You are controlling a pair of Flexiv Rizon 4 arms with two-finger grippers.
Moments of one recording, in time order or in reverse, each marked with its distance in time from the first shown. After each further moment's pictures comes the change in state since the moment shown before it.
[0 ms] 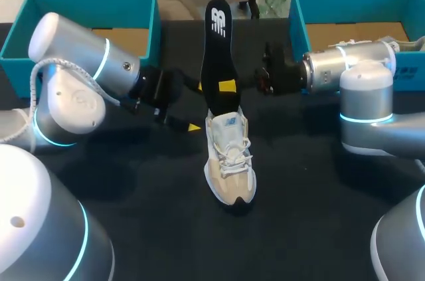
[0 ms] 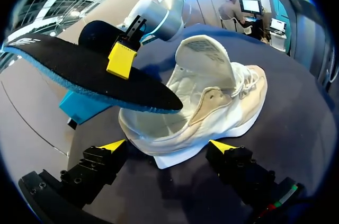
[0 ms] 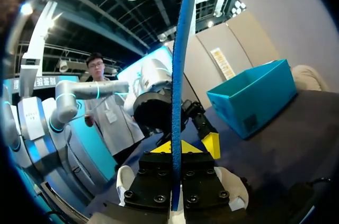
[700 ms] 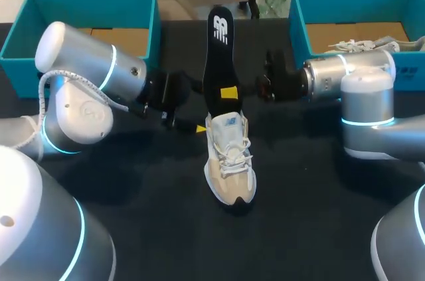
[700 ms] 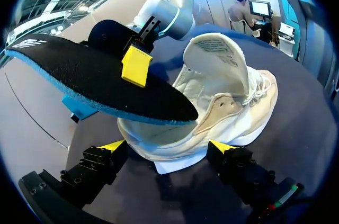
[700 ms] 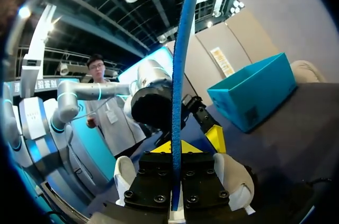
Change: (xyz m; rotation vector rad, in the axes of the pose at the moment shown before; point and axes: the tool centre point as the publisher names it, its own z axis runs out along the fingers) left arm -0.001 -0.003 0.013 -0.013 -0.044 -0.053; right arm 0.000 -0.019 -0.002 -0.011 0.014 0.023
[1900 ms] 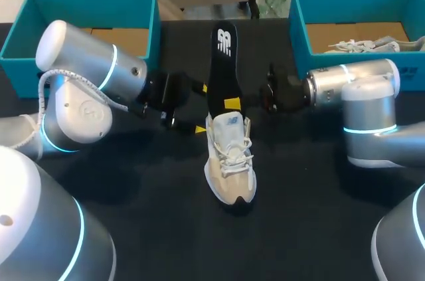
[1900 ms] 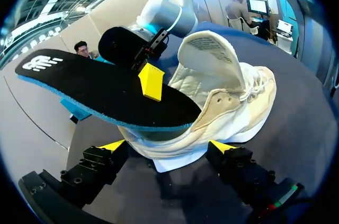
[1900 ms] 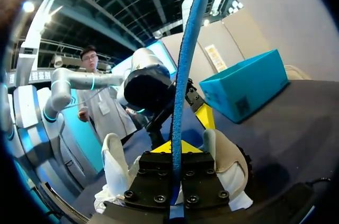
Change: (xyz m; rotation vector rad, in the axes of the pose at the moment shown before) left arm 0.001 0.002 -0.001 -0.011 0.010 0.017; right arm -0.013 -0.028 -0.008 0.035 -0.076 -0.044
